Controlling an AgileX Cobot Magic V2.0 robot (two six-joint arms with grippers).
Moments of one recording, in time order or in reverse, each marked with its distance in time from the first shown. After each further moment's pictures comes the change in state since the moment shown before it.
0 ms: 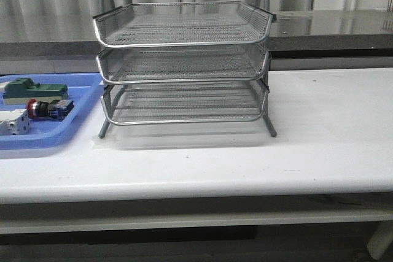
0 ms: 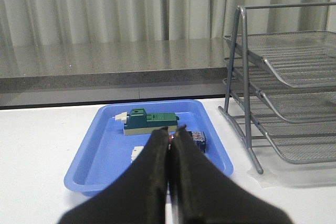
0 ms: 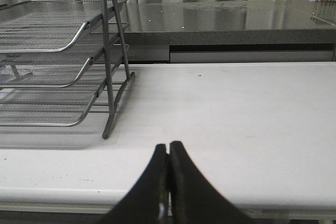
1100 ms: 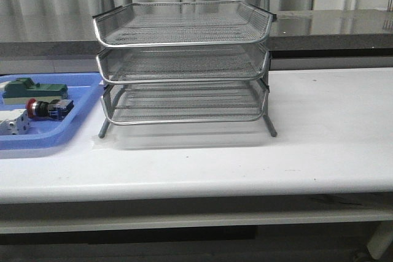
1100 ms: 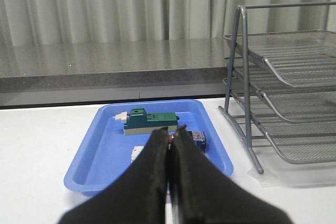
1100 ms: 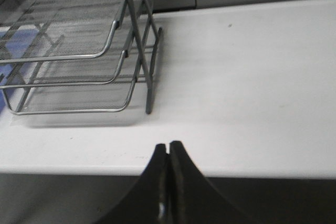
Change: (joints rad) left arm 0.000 0.000 0.000 0.000 0.000 0.000; right arm 0.000 0.566 -0.709 0.160 0.546 0.000
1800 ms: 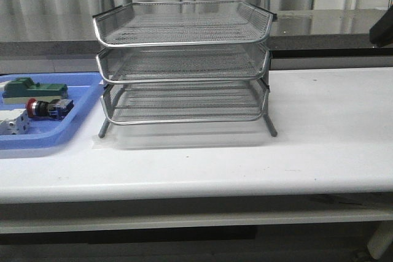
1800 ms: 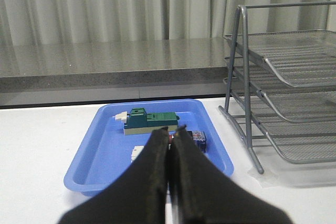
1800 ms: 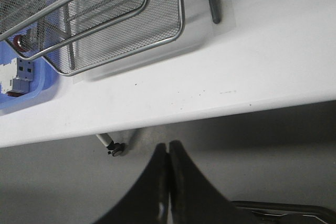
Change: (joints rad) left arm 0.000 0.000 0.000 0.000 0.000 0.000; right arm 0.000 0.579 -0.102 0.492 0.008 -0.074
